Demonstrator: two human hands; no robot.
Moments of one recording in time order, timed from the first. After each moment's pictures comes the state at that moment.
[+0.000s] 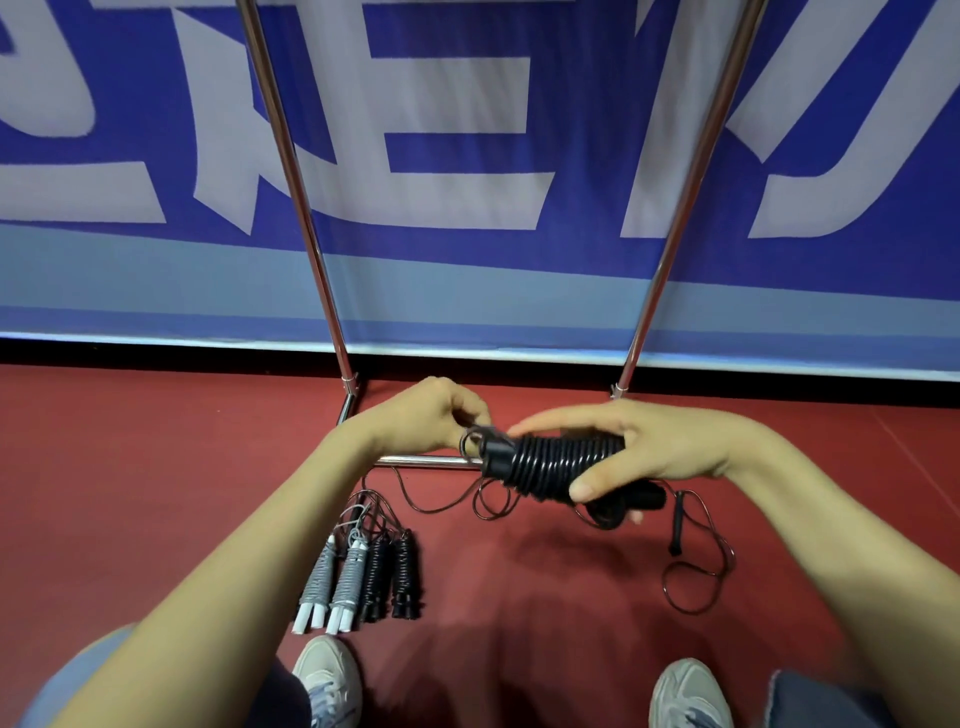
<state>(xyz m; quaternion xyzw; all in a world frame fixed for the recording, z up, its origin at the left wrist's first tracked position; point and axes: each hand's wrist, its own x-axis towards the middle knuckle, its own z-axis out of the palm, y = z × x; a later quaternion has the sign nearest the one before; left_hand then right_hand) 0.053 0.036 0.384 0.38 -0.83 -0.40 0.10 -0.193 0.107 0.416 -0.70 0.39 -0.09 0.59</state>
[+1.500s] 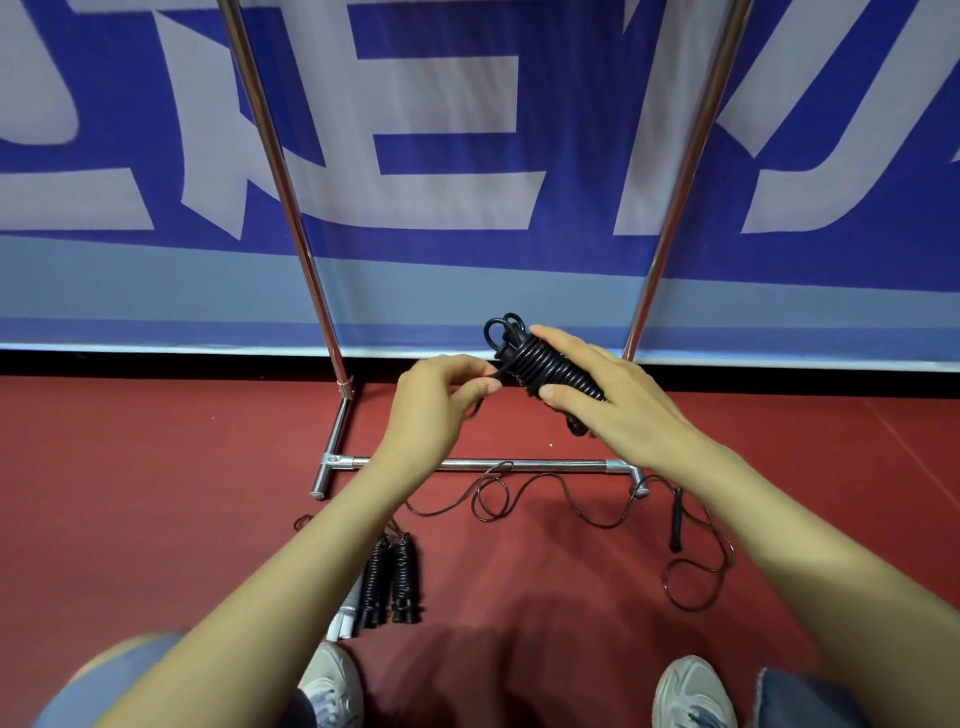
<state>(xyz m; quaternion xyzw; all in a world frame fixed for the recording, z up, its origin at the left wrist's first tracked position) 0.023 0.058 0.383 0.53 -0.69 -0.30 0.38 -0.174 0.090 0.393 -0.74 0.58 -0.29 0.19</state>
